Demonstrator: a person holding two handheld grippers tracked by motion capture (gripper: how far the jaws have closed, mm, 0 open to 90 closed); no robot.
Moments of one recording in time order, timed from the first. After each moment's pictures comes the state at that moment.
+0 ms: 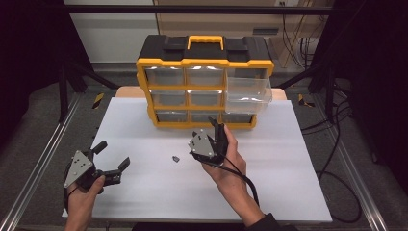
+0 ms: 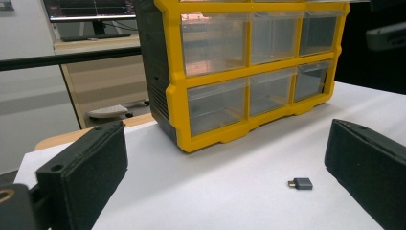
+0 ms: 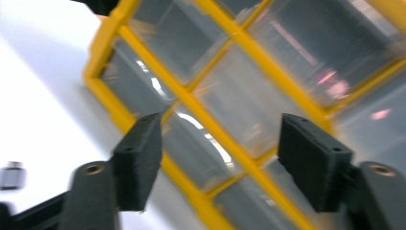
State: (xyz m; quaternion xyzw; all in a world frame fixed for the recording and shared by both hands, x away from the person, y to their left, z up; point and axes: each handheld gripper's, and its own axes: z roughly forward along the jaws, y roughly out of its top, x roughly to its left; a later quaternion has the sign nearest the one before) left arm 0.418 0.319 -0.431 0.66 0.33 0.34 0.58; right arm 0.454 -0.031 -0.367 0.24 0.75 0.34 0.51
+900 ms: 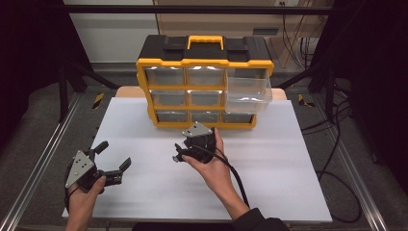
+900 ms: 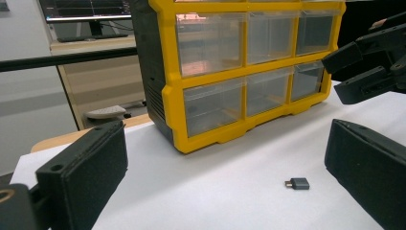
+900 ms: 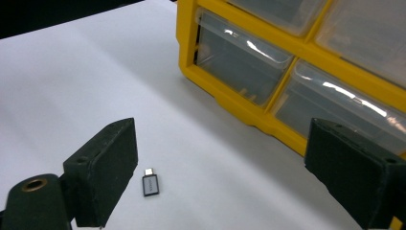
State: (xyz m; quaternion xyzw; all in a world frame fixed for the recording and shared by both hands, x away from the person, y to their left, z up) left arm 0.418 0.317 -0.431 0.66 0.32 0.34 0.58; right arm 0.489 -0.009 -0.393 0.34 0.80 0.41 0.26
